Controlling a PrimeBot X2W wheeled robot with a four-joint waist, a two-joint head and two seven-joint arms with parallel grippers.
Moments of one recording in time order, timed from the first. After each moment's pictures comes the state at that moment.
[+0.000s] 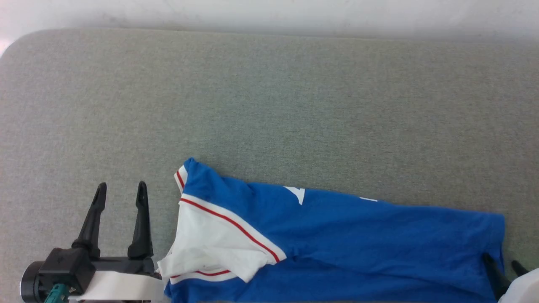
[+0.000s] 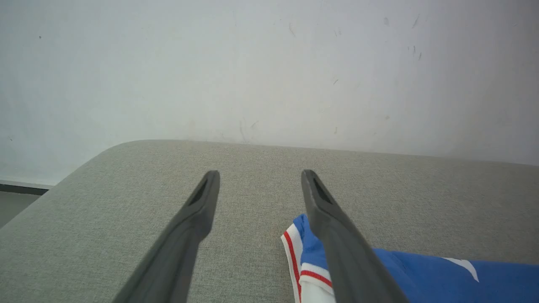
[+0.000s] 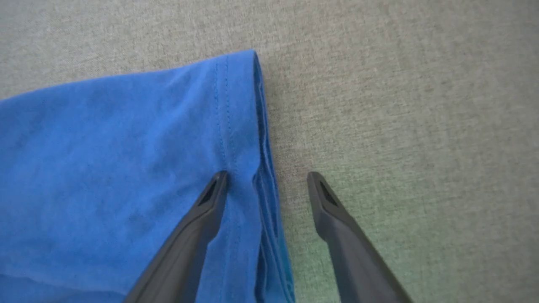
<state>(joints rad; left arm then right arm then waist) 0.10 0.43 -0.23 -0.25 -0.43 0.29 -0.26 0.17 -0.09 -0.36 -0.07 0.34 0.13 0.50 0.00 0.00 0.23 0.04</state>
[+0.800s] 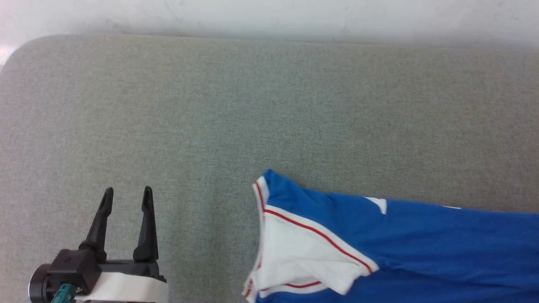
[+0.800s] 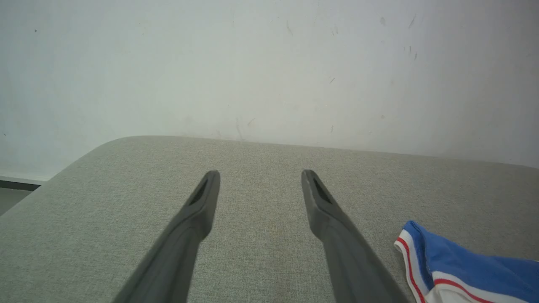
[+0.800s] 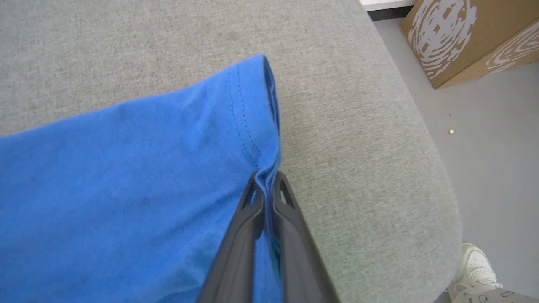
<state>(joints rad) 0.10 0.38 -0.21 -0.21 -0.41 0.25 -0.26 0.10 -0.23 -0.54 0.06 0.28 0.13 0.51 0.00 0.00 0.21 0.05</state>
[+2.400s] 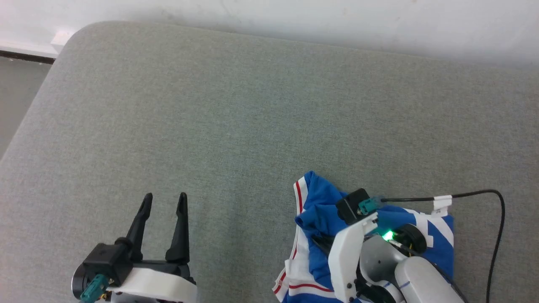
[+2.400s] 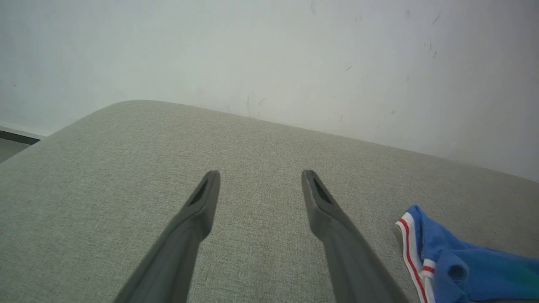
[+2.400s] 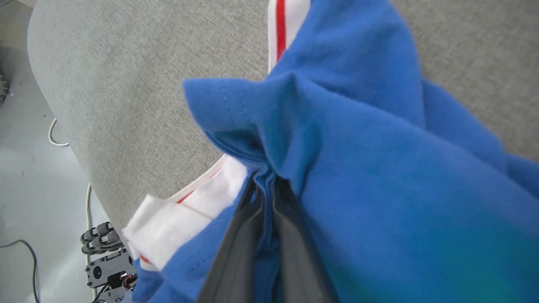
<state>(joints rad) 0.06 0.29 -0.27 -0.09 -0.44 0.17 -0.26 -0.19 -0.05 0.38 0.19 0.34 0.13 0.61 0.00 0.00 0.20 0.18</state>
